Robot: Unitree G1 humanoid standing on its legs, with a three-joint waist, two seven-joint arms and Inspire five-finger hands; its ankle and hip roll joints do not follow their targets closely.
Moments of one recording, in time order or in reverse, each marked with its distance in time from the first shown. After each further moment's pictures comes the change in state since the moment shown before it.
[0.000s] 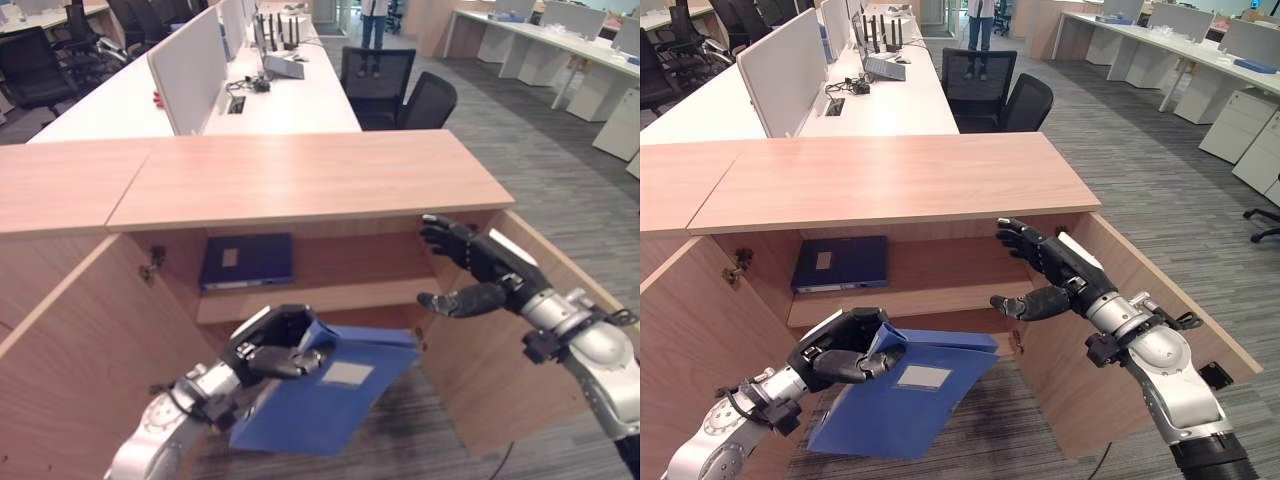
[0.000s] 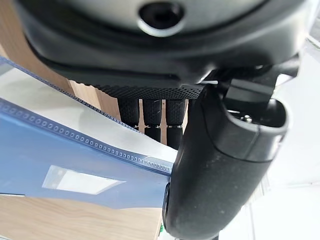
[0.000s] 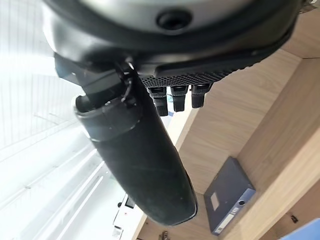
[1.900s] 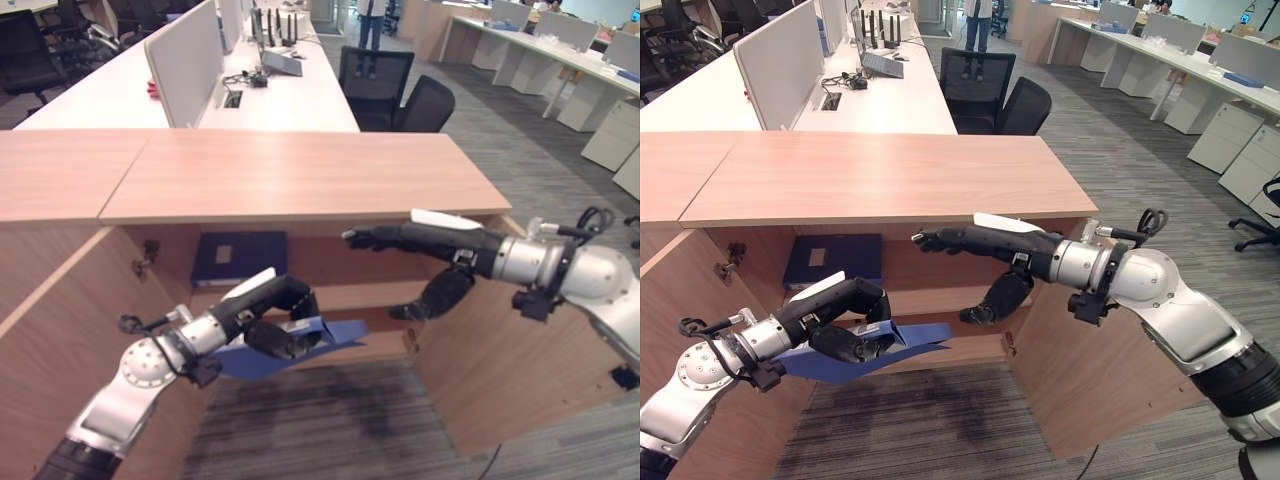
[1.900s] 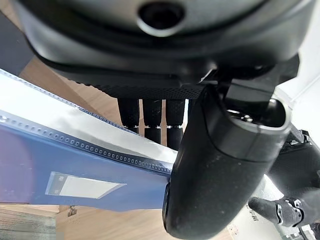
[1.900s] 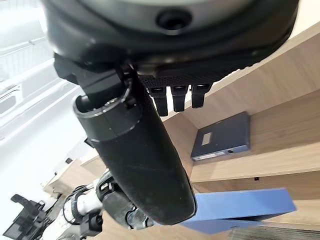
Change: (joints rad) left arm -0.198 0.189 -0.007 -0.026 0.403 -0.095 0.054; right arm -0.462 -0.304 0.382 -0.128 0.000 0.037 0.195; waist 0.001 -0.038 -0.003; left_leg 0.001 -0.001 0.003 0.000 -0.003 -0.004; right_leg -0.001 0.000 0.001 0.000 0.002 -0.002
